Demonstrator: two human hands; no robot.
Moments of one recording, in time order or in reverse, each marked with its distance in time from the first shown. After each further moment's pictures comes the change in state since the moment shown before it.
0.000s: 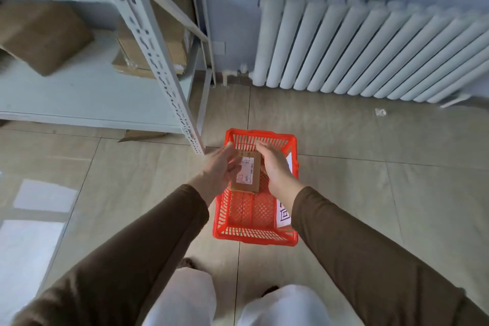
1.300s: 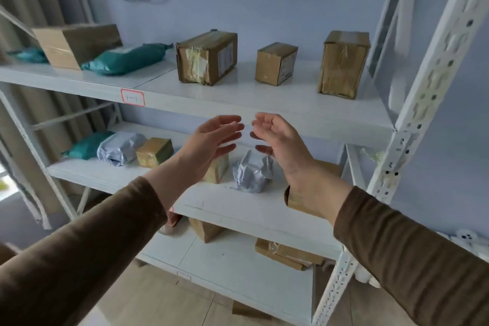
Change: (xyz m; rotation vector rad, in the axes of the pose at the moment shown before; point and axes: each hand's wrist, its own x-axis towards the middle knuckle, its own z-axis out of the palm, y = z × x) left_hand -0.461 0.645 -0.251 0.355 -0.061 1.007; right_hand -0.381 -0.517 0.467 -0.104 -0.449 -0.946
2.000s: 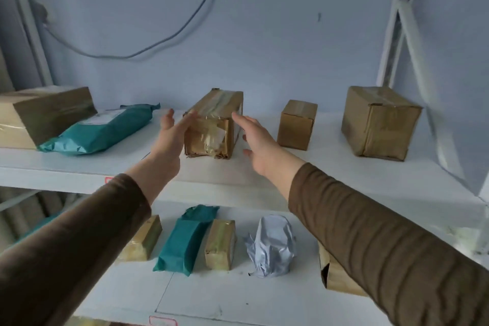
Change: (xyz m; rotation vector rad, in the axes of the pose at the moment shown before) left_hand 0.223 0.083 -0.156 -0.039 0.173 0.090; right_hand 0.248 -0.056 0.124 0.088 0.156 0.142
